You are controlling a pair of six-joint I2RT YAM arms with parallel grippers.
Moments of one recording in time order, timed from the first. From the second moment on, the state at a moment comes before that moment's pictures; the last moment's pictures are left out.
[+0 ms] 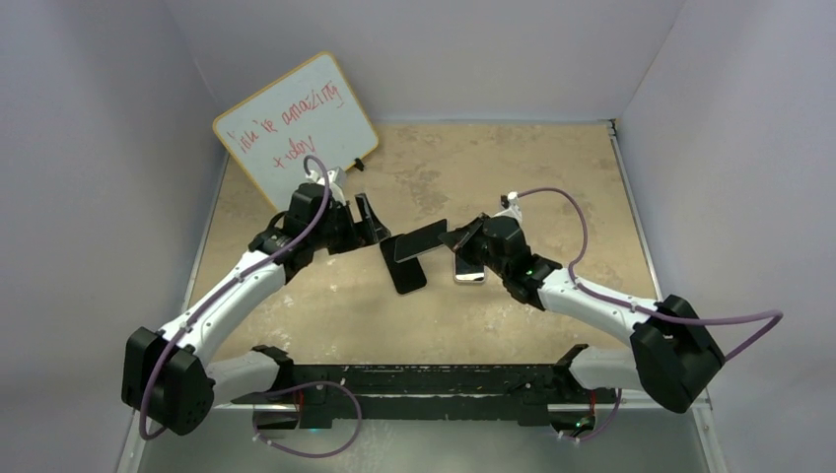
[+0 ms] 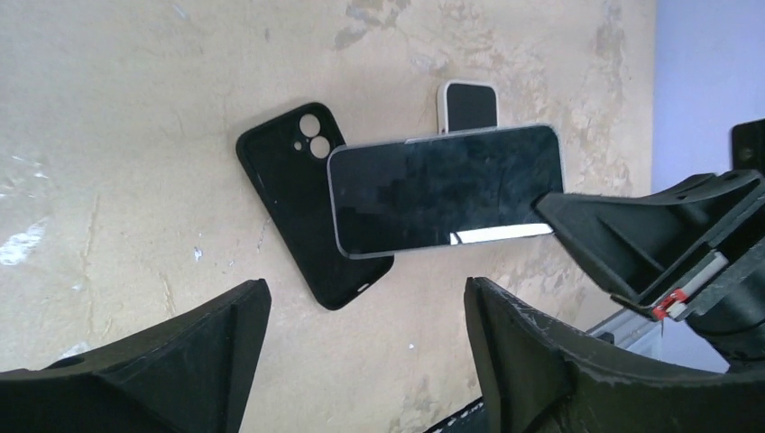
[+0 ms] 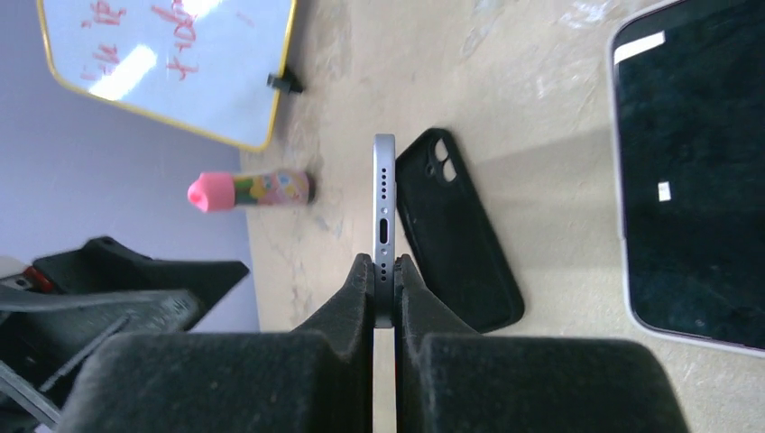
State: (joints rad) left arm -0.44 1.14 0.86 -0.36 0.15 -0.68; right arm 0.69 1.26 0.62 0.19 0.09 1.16
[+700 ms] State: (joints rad) left arm -0.43 1.37 0.57 0.04 0.37 -0.74; right arm 0.83 1.40 0.68 0.14 0.37 1.23
